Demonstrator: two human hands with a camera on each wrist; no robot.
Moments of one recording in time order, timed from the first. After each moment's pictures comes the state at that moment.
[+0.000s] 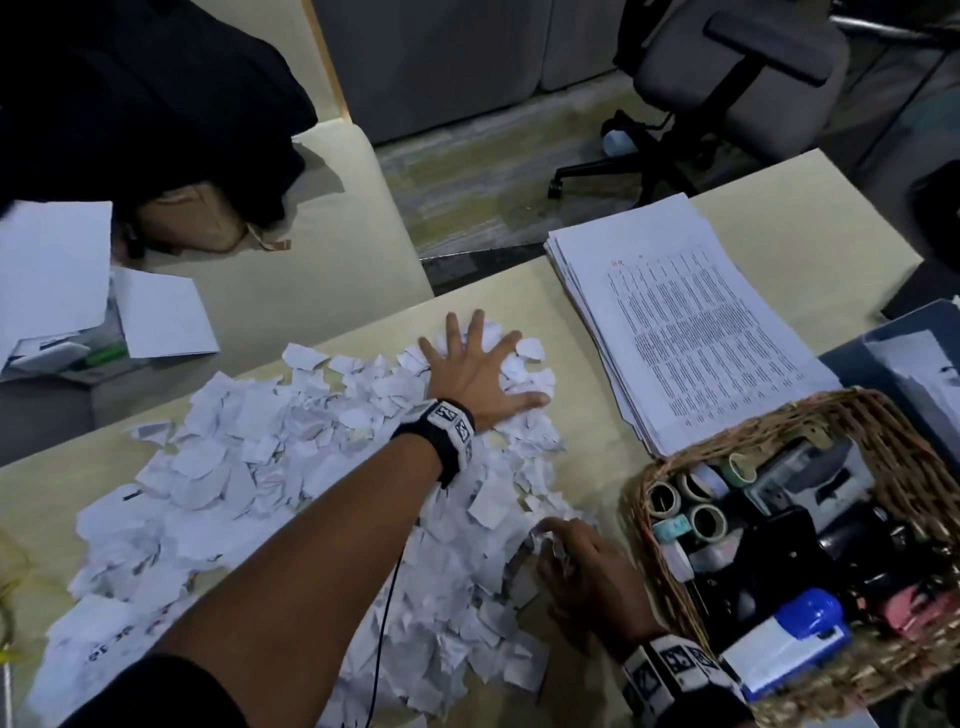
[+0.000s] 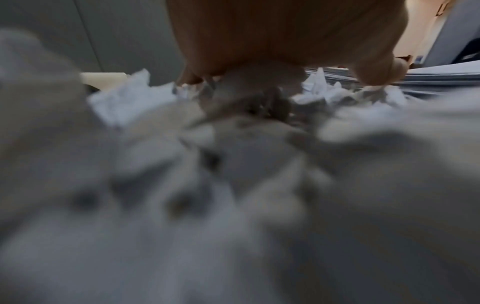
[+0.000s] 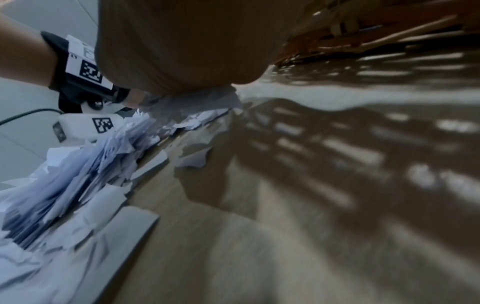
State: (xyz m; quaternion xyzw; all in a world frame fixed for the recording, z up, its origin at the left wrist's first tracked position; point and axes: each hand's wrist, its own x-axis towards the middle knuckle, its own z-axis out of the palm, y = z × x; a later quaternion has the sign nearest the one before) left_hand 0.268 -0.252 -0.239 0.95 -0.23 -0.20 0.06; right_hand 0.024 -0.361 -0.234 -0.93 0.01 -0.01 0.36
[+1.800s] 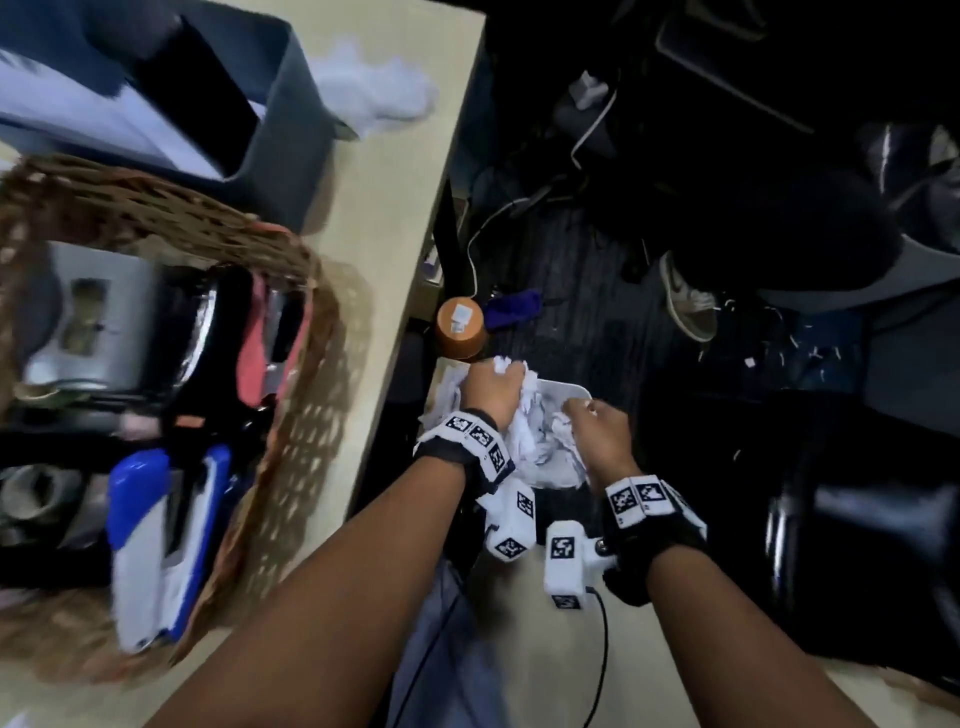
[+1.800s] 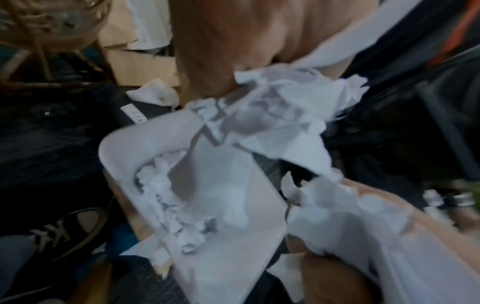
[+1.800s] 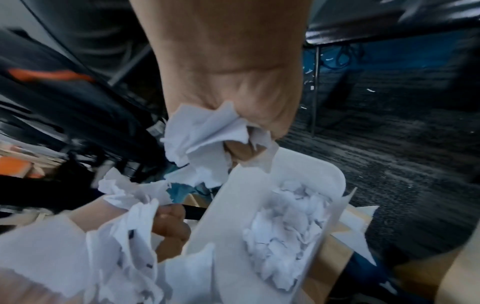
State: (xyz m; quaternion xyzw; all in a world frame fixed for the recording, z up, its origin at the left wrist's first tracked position) left_hand -0.194 -0.645 -0.361 0.77 -0.23 -0.53 0.27; right_hand -0.339 -0.645 -0.386 -0.37 0.75 -0.16 0.53
